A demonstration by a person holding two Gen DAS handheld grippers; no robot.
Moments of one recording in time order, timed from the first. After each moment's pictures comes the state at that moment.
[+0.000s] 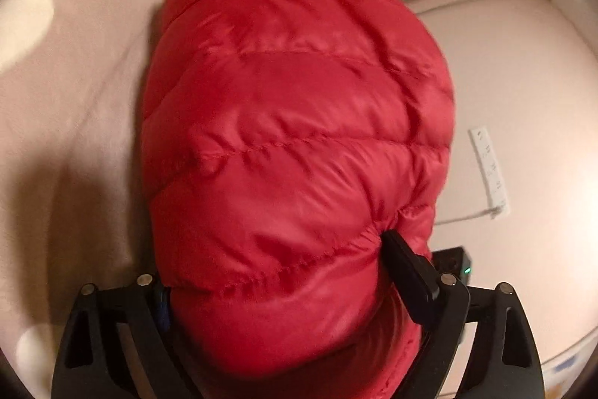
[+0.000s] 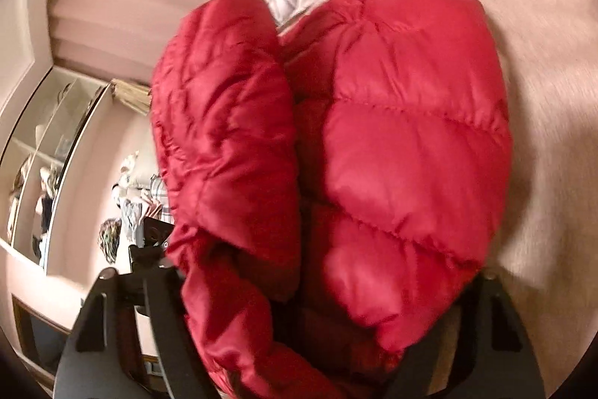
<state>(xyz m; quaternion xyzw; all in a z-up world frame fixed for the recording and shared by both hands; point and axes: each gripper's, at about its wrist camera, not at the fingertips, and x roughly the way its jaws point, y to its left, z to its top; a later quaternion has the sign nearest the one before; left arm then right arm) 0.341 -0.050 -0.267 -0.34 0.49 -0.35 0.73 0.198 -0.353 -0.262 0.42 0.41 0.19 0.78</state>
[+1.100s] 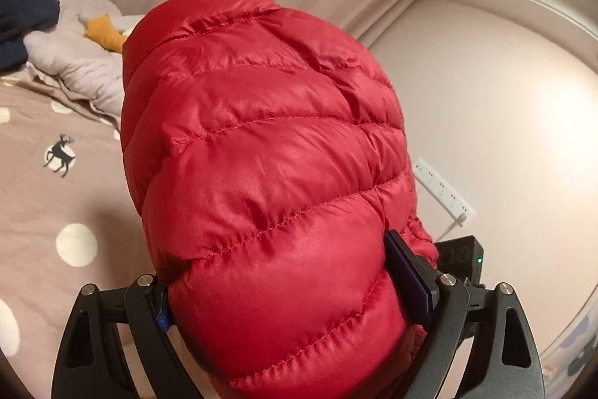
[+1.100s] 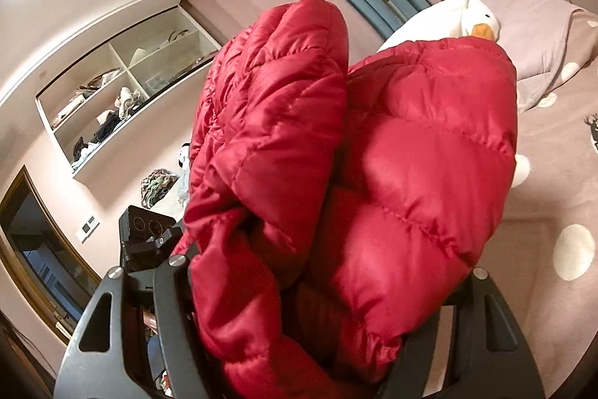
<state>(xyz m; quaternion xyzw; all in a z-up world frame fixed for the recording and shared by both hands) 0.224 0.010 -0.078 -0.28 0.25 -0.37 0.85 0.200 -0.275 -0.096 0.29 0.25 0.34 0.86</state>
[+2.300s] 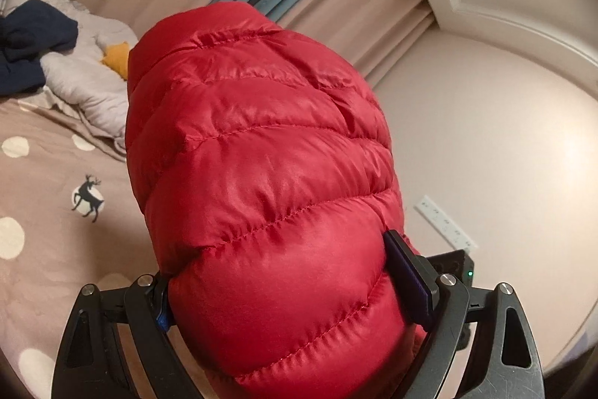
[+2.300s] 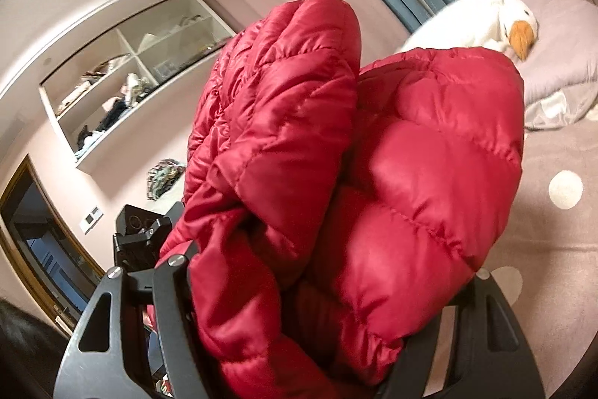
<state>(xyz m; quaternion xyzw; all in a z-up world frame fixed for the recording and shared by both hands) 0.253 0.056 -0.111 -0.32 0.21 -0.35 0.85 0.247 -0.230 -0.095 0.27 0.26 0.37 0.85</state>
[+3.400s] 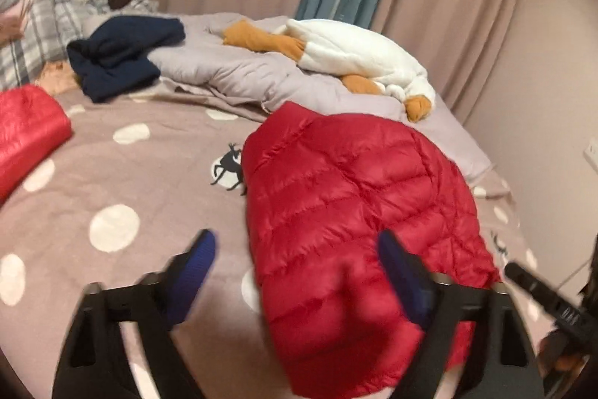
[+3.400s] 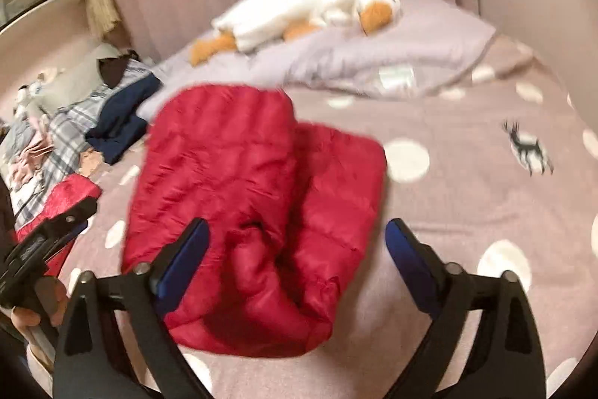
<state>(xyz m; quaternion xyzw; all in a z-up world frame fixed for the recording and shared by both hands) 0.281 0.046 -0.184 -0.14 0.33 -0.08 0.93 0.269 -0.235 -0.175 0.10 0.36 0.07 0.93</state>
